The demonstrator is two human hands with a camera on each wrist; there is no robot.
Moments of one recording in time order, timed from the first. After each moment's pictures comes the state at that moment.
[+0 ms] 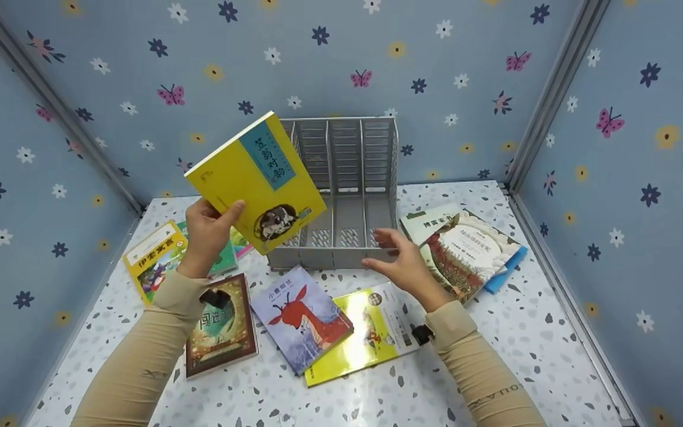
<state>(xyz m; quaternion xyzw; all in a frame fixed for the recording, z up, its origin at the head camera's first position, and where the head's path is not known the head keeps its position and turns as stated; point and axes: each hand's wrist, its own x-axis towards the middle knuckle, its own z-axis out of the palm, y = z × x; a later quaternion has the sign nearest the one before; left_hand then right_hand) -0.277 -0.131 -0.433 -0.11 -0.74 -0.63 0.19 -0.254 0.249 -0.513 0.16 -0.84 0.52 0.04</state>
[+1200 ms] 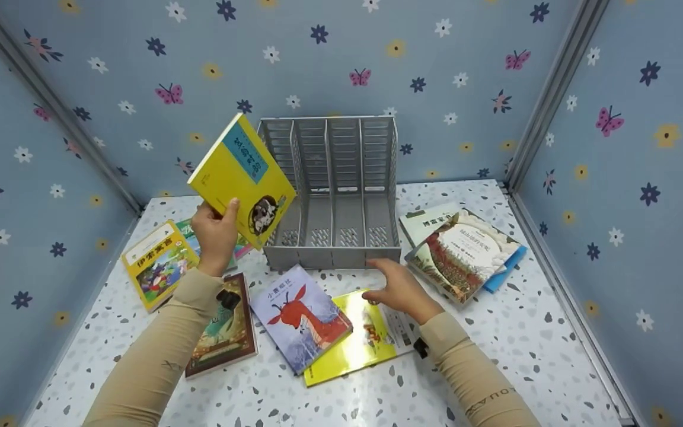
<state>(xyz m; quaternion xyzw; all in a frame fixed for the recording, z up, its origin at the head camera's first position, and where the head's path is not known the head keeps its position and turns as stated) -0.299 -0.121 -0.471 -0.01 -0.75 -0.58 0.32 -0.248 0.249 -0.562 0.22 -0.91 0.35 -0.02</state>
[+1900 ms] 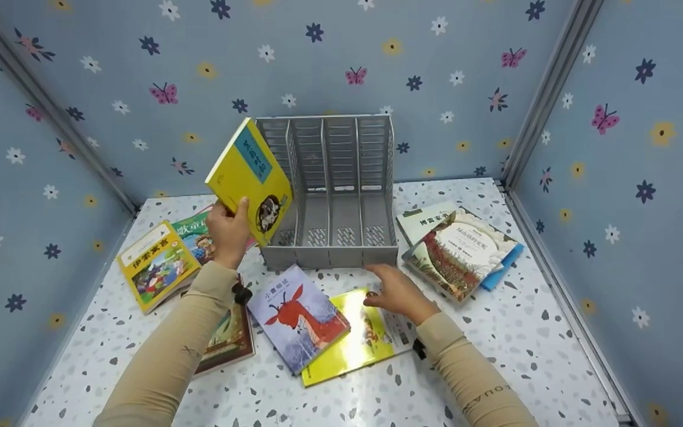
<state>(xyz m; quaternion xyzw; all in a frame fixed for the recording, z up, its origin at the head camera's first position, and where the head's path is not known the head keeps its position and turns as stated) -0.327 -0.102 -0.493 0.01 -0.75 -0.58 0.33 -0.249 0.251 -0.577 0.21 -0.92 0.33 -0.06</state>
